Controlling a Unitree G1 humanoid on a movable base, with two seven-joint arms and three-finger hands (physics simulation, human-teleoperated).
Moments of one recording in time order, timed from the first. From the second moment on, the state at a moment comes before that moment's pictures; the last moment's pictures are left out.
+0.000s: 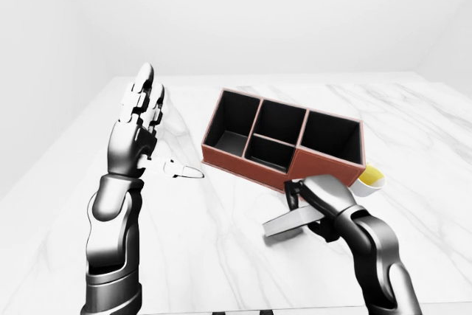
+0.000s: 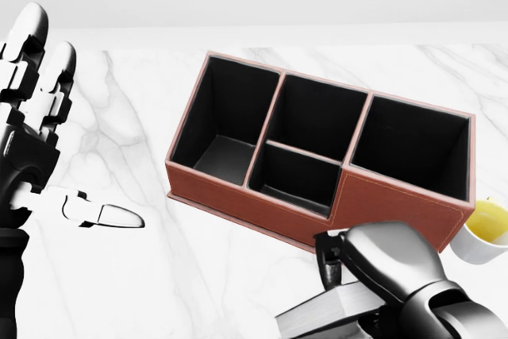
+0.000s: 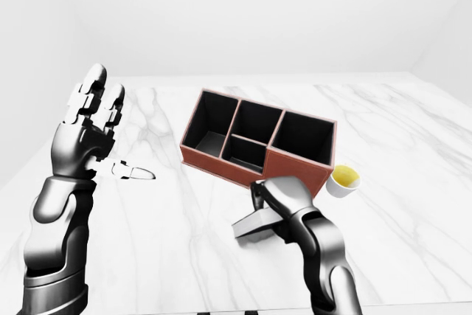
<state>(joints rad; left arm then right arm) -0.24 0.18 0.21 -0.36 -0.15 0.09 -0.28 0.07 -0.16 -0.03 -0.44 -1.12 -0.09 0.70</state>
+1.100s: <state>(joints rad) -0.23 0.20 0.24 -0.40 -0.18 0.09 -0.28 -0.48 -0.17 -0.02 -0.68 -0.93 -0.09 0.70</state>
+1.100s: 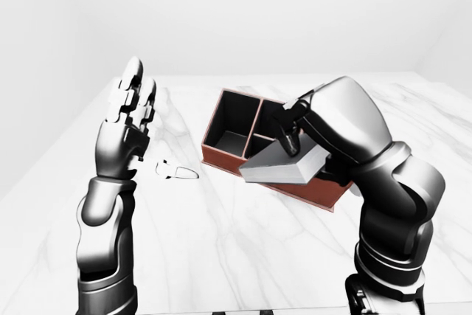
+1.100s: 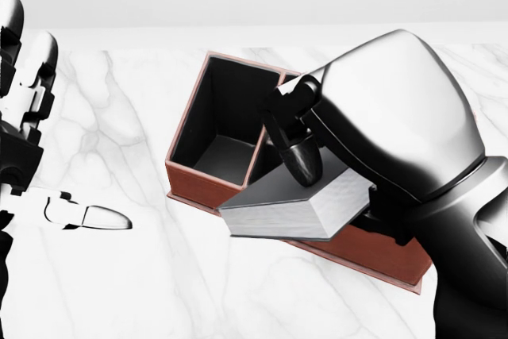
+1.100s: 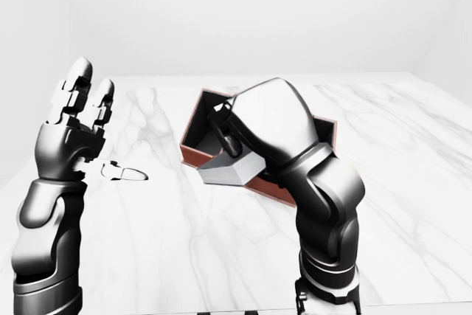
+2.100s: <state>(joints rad) -0.23 0.21 0.25 -0.43 -0.20 0.09 -0.29 -1.06 -0.48 -0.12 -0.17 -0.95 -0.01 0.70</state>
